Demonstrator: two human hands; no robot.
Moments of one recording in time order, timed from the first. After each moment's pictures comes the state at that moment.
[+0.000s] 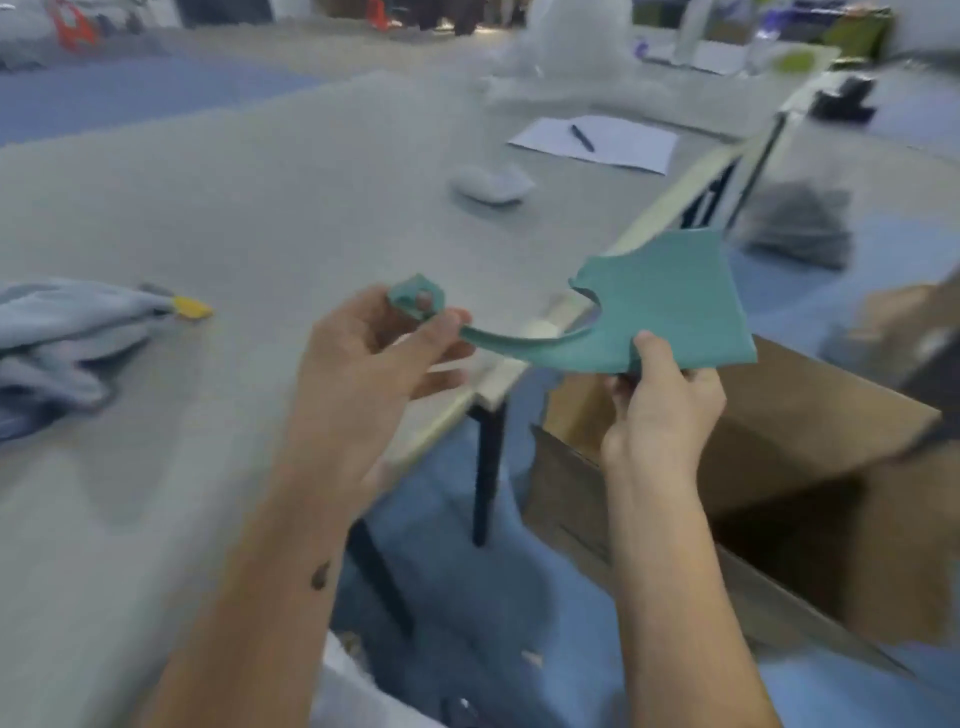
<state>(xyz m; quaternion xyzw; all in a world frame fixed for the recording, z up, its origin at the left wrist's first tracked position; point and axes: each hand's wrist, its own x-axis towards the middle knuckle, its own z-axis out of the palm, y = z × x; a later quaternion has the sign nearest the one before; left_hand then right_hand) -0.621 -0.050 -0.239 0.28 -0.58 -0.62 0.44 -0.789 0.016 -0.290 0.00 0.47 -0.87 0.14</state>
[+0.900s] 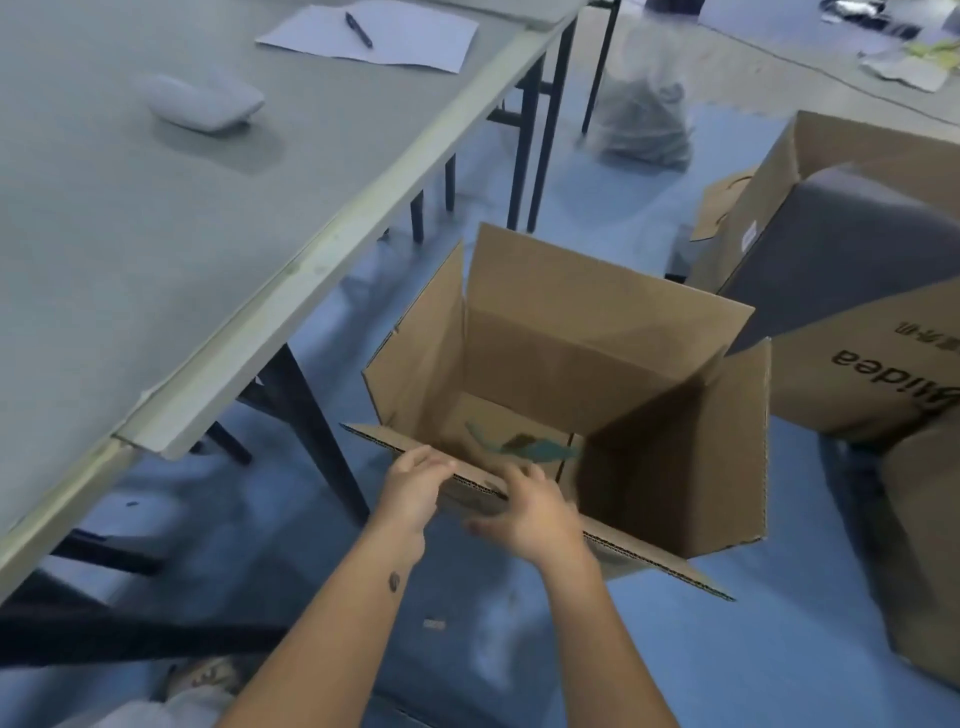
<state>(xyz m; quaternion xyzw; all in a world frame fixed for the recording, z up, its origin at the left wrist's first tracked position) -0.814 0.007 -0.459 0.52 -0.47 -0.71 0.07 -0.902 0.118 -0.500 -0.27 0.91 -0.13 0.28</state>
